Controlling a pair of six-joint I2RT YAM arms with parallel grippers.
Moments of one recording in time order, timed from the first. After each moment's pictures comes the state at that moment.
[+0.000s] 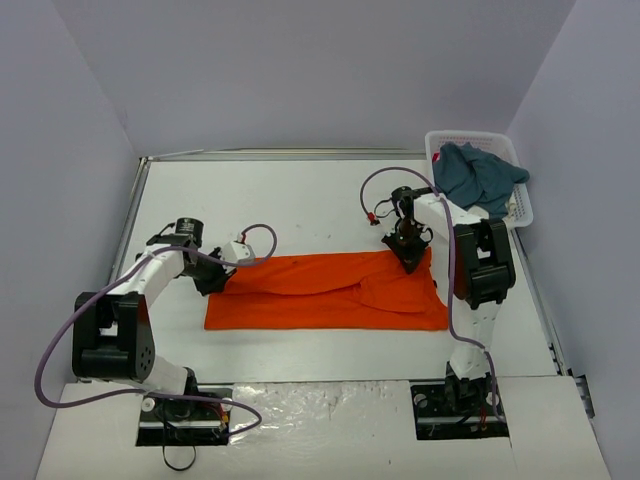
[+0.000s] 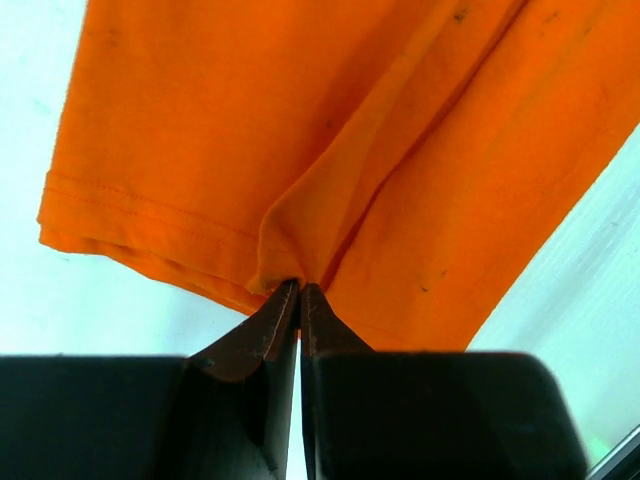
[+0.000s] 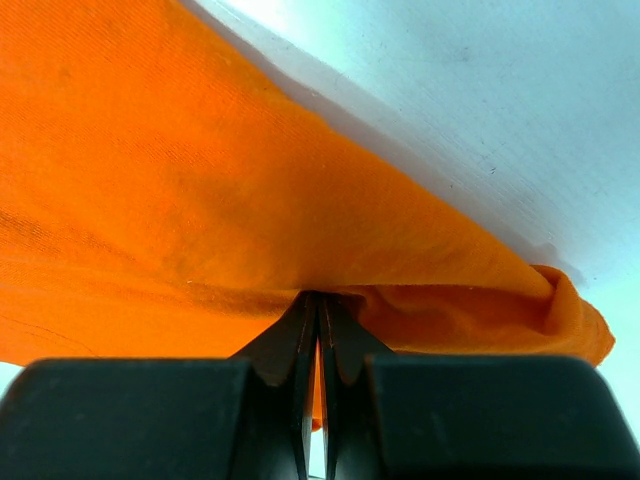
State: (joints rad) left arm -0.04 1.46 0.92 -0.76 0.45 1.00; right arm 0.22 2.04 1.43 -0.96 -0.04 -0.43
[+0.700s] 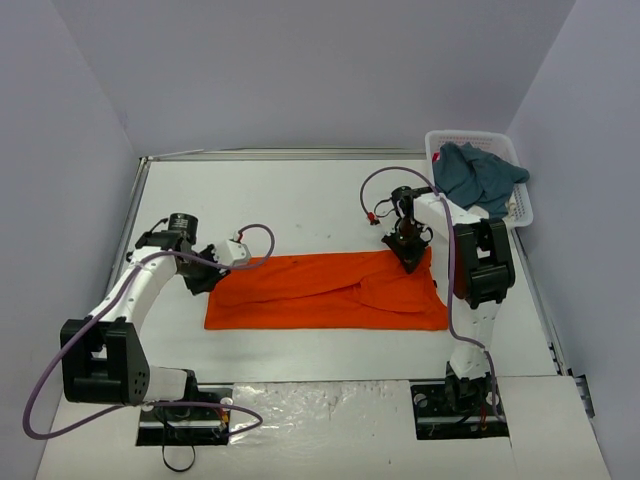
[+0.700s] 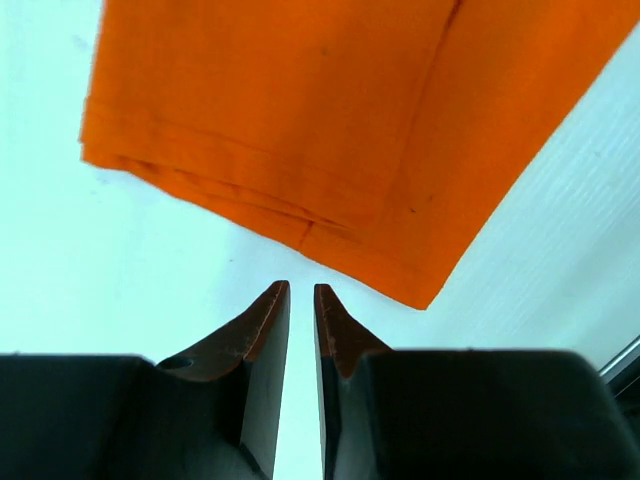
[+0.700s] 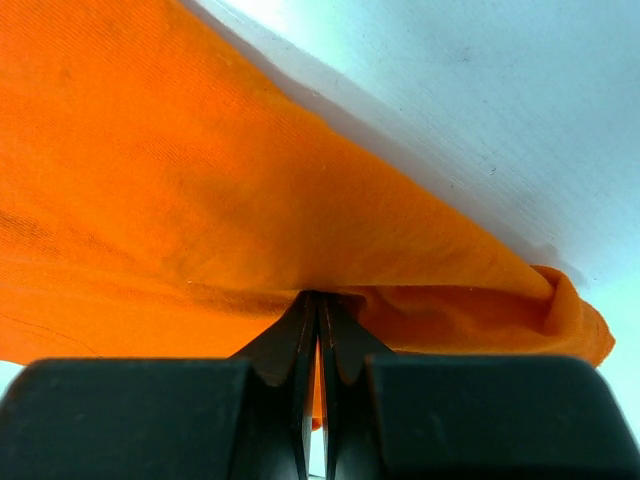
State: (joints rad) left arm -0.07 1.34 0.95 -0.92 0.34 1.05; right arm 0.22 2.04 1.43 -0.97 -0.04 -0.44
